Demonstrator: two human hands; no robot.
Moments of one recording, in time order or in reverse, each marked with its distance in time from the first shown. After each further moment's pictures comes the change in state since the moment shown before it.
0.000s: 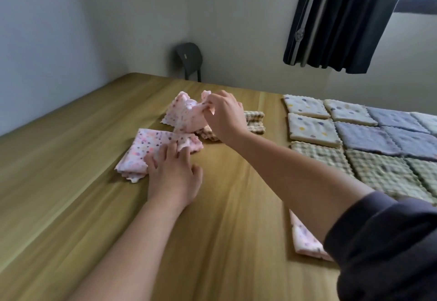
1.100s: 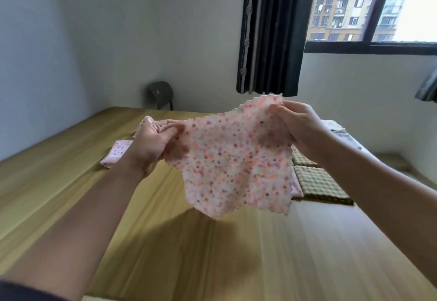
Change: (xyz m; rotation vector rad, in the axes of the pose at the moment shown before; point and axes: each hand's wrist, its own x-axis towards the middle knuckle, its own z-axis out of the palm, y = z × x) left_hand -0.125 0.098 -0.177 -1.451 -0.166 0.121; right_hand -0.217 0.010 -0.348 0.723 0.114 0.472
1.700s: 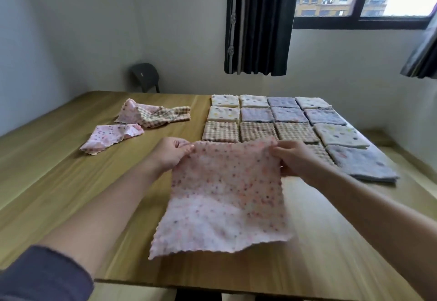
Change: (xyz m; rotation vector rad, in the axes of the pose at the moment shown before) left_hand -0.006 -0.062 0.043 0.410 -0.177 -0.202; right_hand -0.031 0.111 -0.038 -0.132 -0.080 0.327
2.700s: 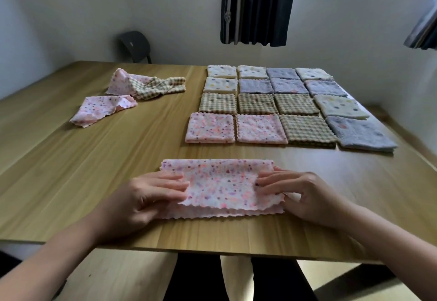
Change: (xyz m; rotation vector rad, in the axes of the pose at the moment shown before) left_hand -0.119 -0.071 -0.018 0.463 -0.326 0.749; right_hand -0.088 0.078 -0.001 -0.529 -0.298 -0.785
